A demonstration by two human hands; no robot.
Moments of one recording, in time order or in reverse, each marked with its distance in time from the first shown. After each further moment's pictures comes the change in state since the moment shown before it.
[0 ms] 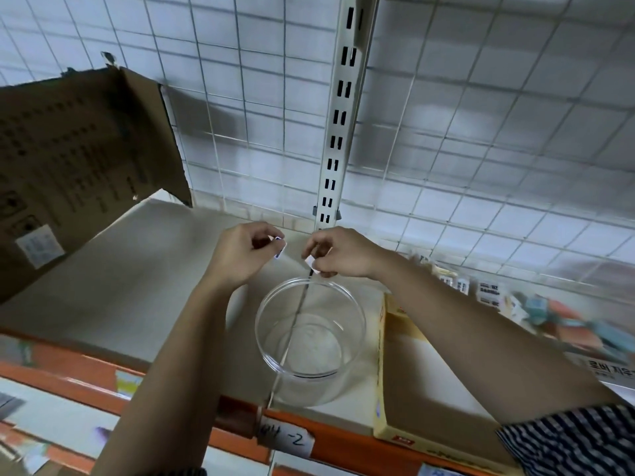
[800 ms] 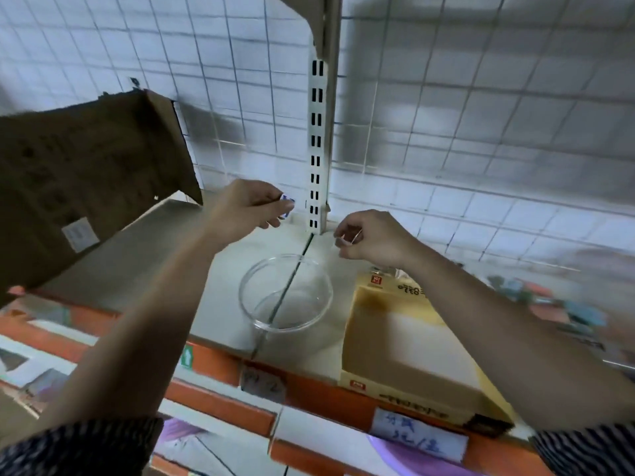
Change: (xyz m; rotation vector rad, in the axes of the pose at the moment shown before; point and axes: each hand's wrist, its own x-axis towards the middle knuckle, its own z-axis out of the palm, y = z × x) left_hand -0.024 0.104 -0.019 0.022 -0.077 0.003; right_hand -0.076 0.014 -0.041 -0.120 0.217 -0.094
